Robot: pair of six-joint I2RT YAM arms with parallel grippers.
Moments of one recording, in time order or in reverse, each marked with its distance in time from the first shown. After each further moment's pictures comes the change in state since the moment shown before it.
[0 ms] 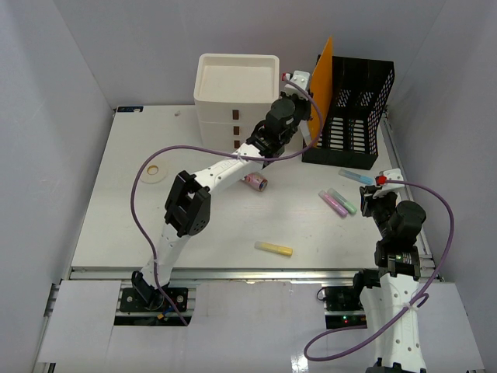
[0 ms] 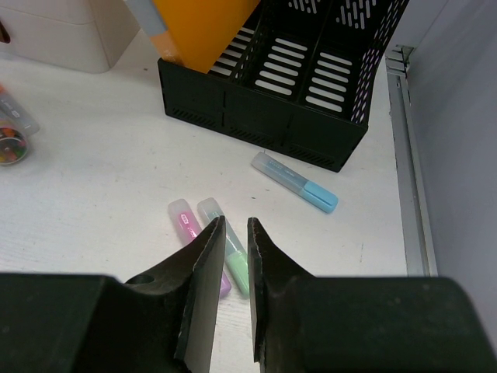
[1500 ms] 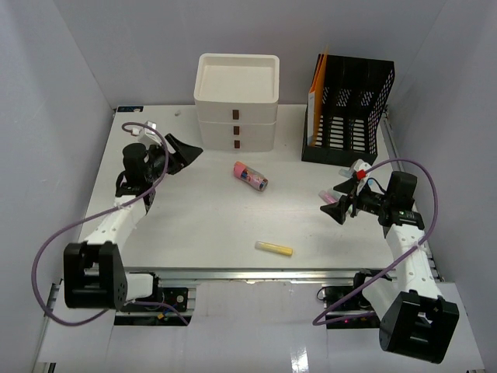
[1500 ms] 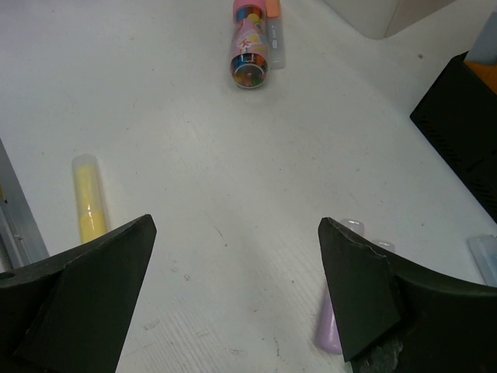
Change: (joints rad) left arm 0.782 -1.079 -1.356 -0.097 0.765 -0.590; right arm -0.031 0.489 0.175 -0.178 -0.776 -0.385
